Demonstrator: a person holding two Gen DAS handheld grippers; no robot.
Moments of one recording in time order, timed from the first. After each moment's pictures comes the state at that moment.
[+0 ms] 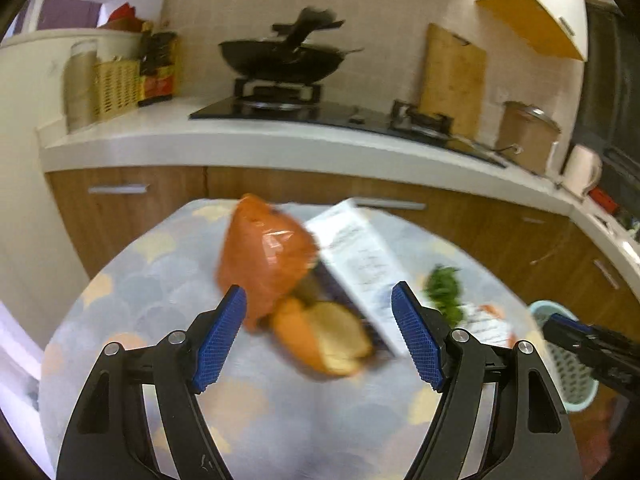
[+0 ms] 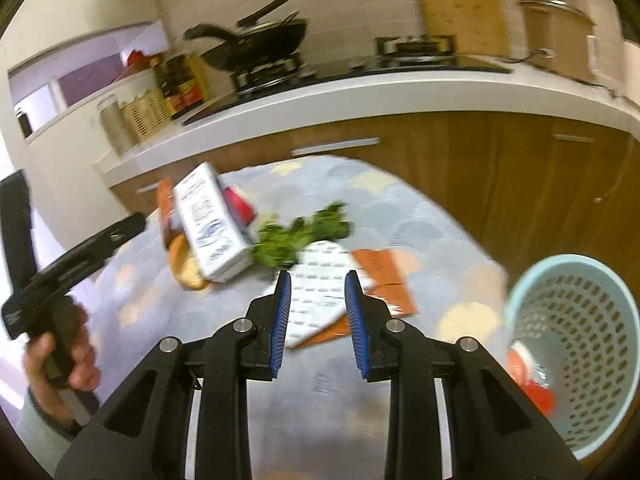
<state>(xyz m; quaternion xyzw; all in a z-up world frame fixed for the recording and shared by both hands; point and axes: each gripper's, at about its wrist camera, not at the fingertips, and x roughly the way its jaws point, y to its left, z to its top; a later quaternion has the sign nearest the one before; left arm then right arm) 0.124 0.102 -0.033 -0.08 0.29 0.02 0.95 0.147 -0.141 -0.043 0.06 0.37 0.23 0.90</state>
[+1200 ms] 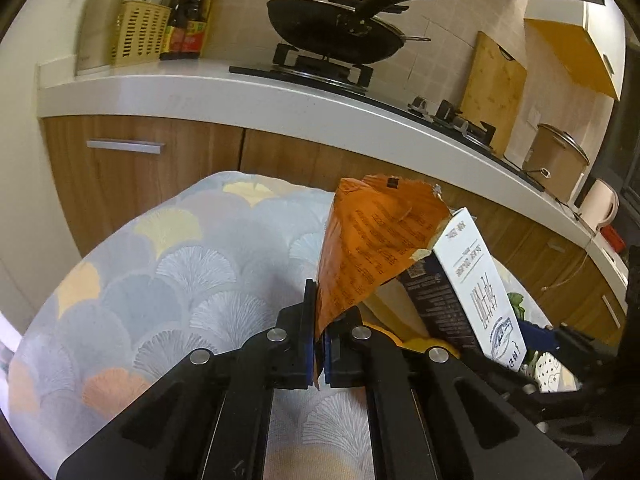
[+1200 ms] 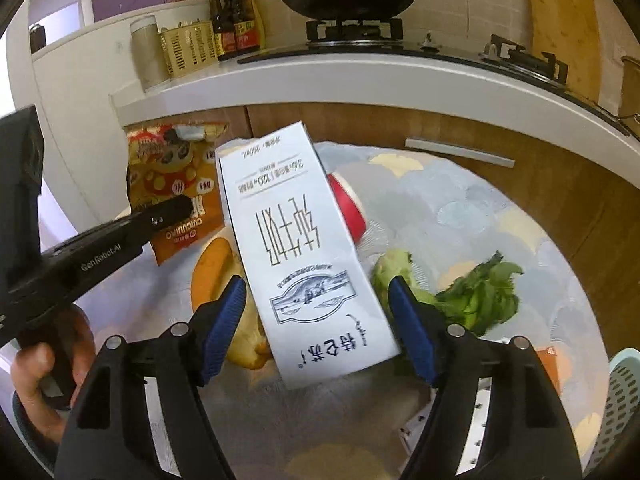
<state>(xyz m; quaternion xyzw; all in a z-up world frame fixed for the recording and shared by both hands) 0.174 0.171 -0.073 -0.15 0.30 0.02 0.94 0.209 0.009 -0.081 -0.04 0.38 0.28 0.88</state>
